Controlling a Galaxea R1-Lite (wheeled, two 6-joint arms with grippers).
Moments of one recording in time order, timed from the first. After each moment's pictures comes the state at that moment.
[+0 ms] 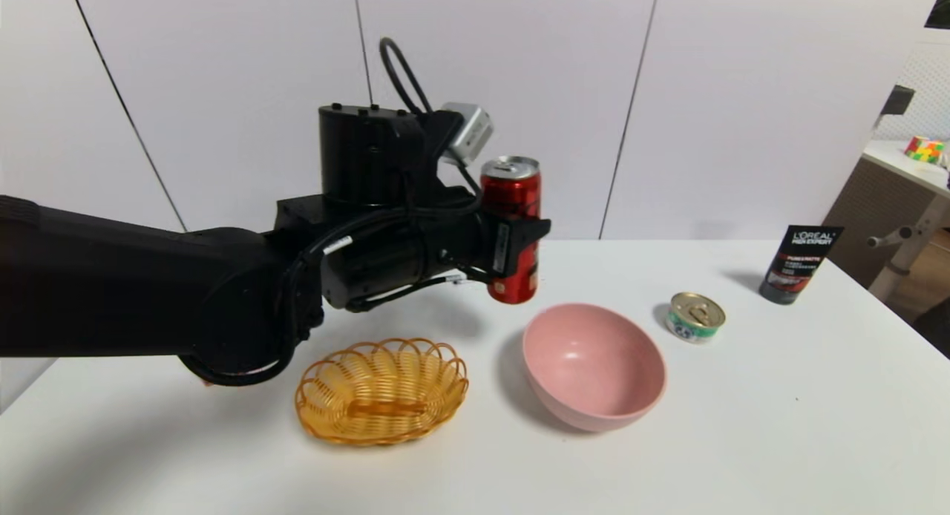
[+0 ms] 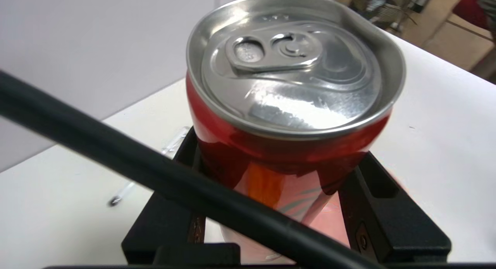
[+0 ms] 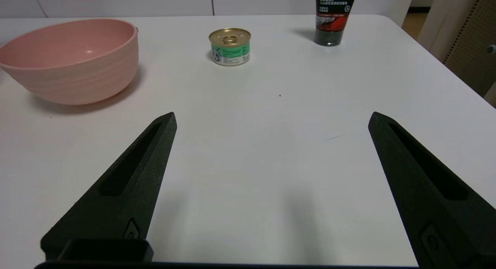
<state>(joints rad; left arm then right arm) -0.75 1.83 -1.22 -0.51 -0.09 -0.05 0.01 0.00 0.00 -0.03 0.00 0.01</state>
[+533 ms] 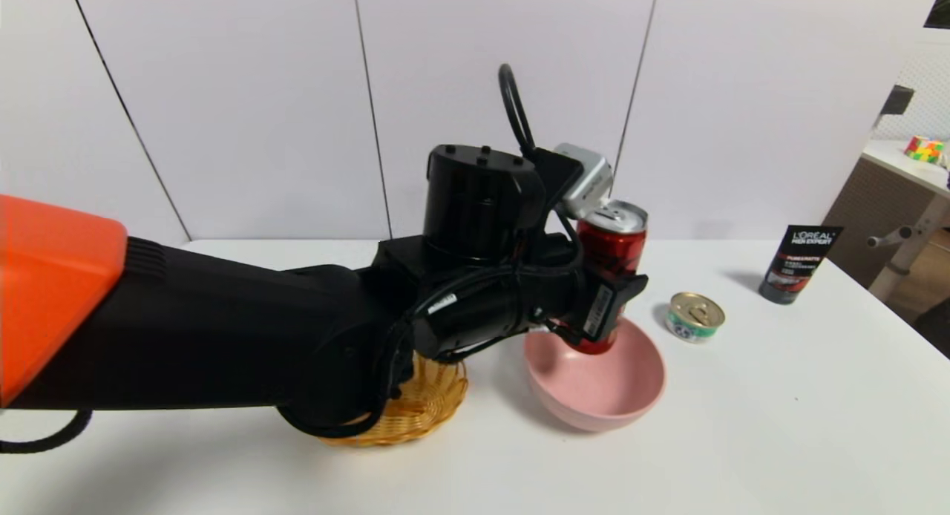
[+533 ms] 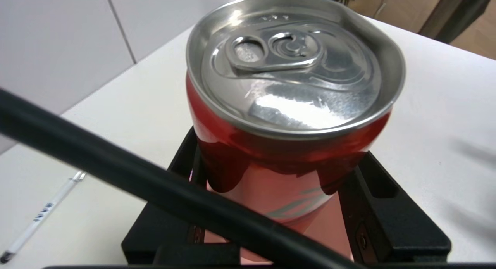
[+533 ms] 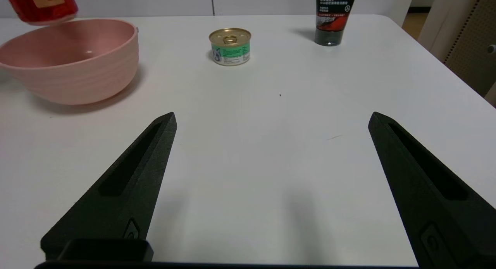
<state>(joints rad) -0.91 1.93 -1.29 -0.51 -0.09 0.02 0.01 0.00 0.00 -0.03 0.00 0.01</state>
